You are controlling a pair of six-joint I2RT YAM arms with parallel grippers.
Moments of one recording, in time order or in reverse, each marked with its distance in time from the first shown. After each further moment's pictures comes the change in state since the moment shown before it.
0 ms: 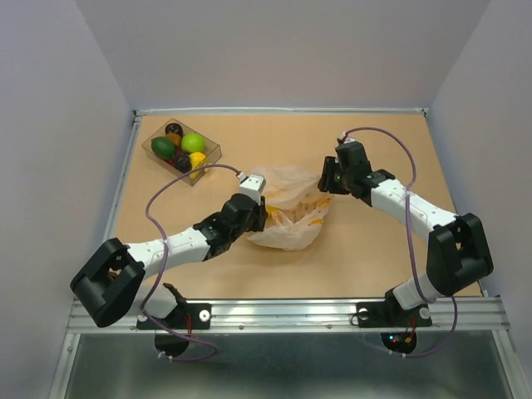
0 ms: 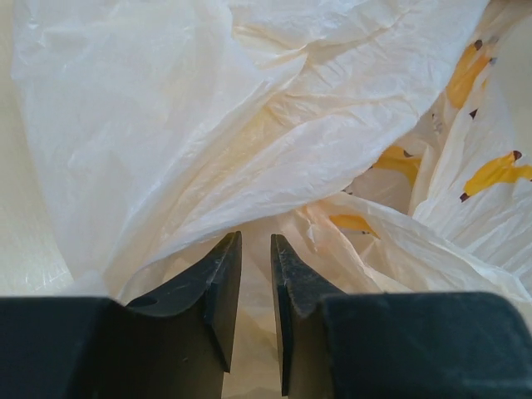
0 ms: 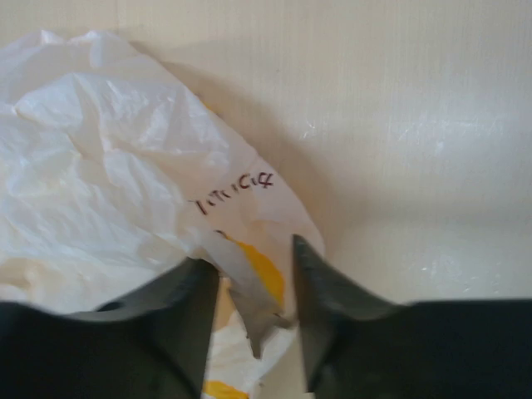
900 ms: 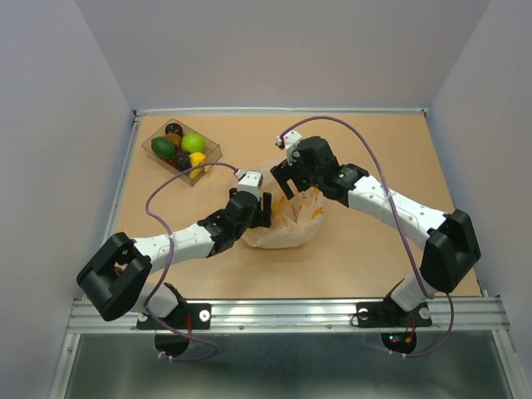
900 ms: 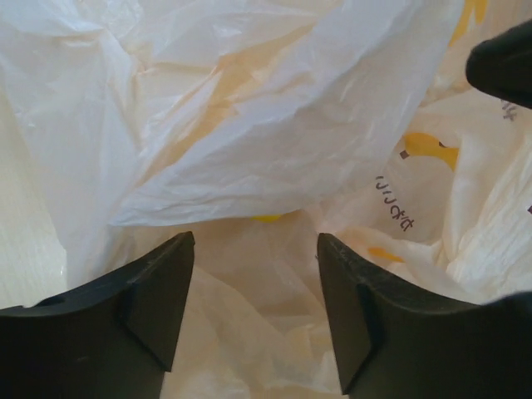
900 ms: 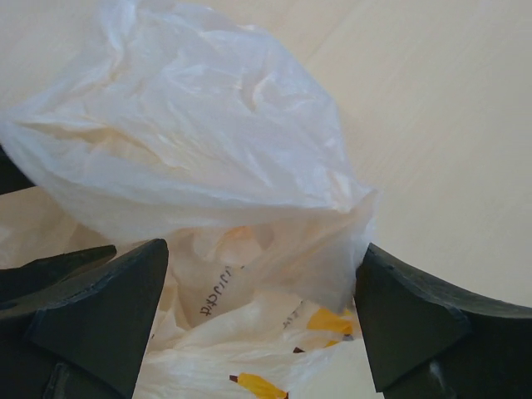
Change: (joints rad) left arm 0.000 0.063 0.039 -0.025 -0.119 -0.027; right arm 0.289 0.056 0.241 -0.036 0.013 -0.607
